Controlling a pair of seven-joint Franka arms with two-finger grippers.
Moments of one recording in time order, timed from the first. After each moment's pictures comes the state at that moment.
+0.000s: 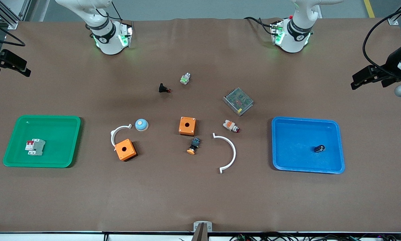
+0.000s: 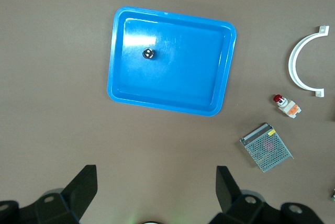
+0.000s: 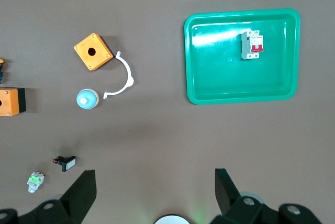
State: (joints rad) left arm 0.00 0.02 -0.06 -1.50 0.00 1.48 -0.12; right arm -0.08 -0.08 0.03 -1.54 0.00 1.42 0.03
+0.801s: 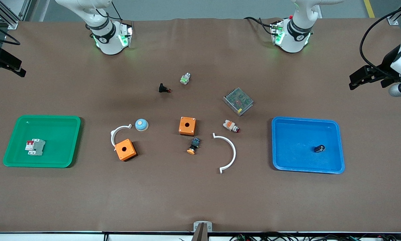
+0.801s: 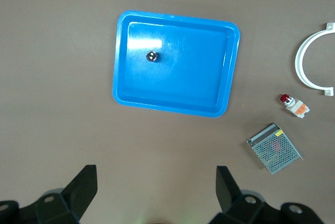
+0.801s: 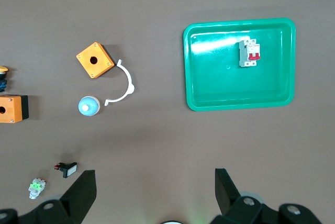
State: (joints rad) left arm 0.00 0.02 -0.08 -1.50 0.04 1.49 -0.12; right arm -0.08 -0.06 0.02 -1.51 0.00 1.43 0.03
